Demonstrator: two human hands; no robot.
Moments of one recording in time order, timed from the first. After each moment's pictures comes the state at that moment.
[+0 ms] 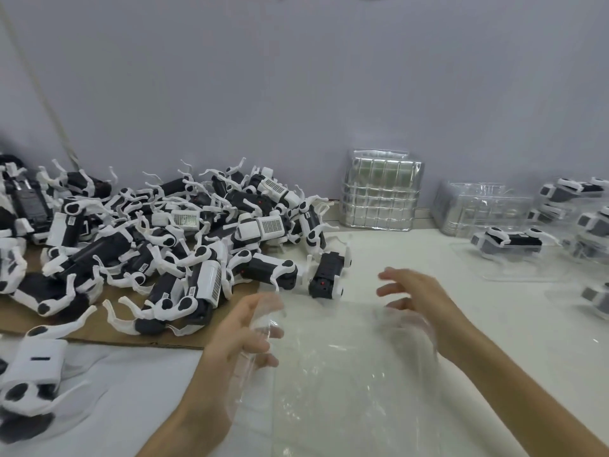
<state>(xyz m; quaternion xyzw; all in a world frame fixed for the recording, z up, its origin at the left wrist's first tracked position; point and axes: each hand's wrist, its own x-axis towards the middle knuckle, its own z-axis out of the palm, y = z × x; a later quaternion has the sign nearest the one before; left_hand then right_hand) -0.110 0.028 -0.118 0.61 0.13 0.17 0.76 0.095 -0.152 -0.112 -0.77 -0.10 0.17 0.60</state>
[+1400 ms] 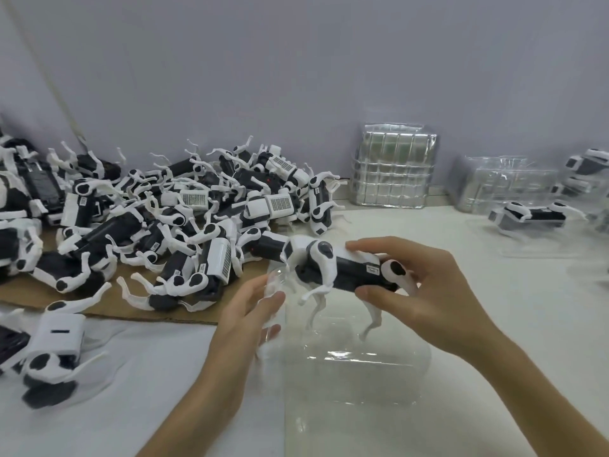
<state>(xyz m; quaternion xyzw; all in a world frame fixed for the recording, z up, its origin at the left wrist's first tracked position) -0.102 0.033 -0.144 0.62 0.22 0.23 0.71 0.032 -0.157 -0.089 -0.71 -0.45 0.00 0.54</state>
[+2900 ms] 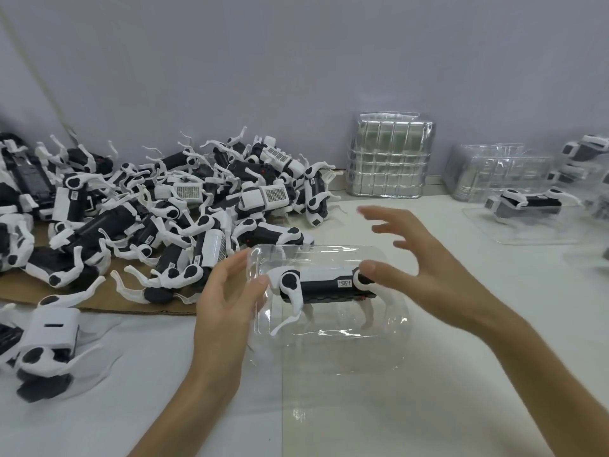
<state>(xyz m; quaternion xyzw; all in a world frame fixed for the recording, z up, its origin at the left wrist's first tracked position) -0.099 0.038 -0.151 0.60 0.18 0.36 0.69 0.047 -0.161 -0.087 -0.76 -0.45 0.05 0.46</state>
